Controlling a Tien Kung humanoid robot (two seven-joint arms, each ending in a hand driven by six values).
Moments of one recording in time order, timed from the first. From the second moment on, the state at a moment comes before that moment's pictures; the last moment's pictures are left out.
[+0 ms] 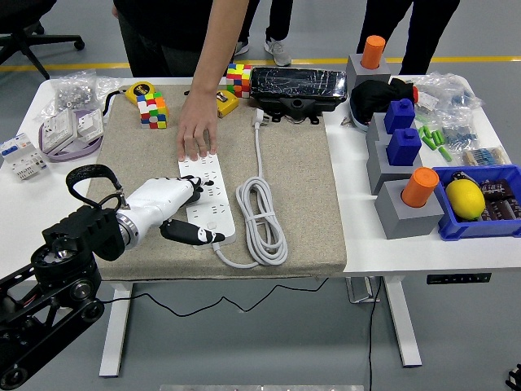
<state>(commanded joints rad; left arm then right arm) -0.32 0.38 -0.88 -1.70 2.05 -0.27 0.50 0.23 -0.13 1.91 0.18 -1.19 -0.16 -0.15</state>
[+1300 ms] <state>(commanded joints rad) -0.33 0.39 -0.87 -1.64 2.00 -0.39 0.47 0.23 -0.12 1.90 0.18 -1.18 -0.16 -0.15</state>
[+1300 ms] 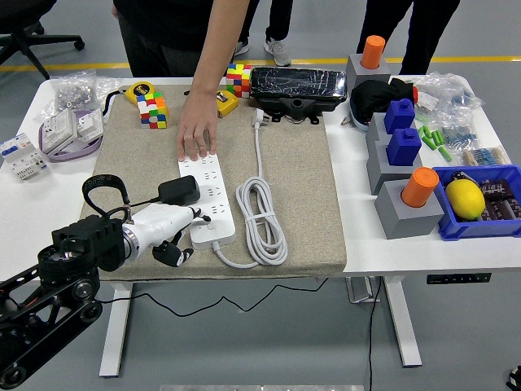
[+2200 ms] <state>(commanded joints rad) -0.33 0.38 -0.86 -1.64 1.99 -0.37 0.46 0.23 -0.13 1.91 0.18 -1.18 -0.16 -0.15</state>
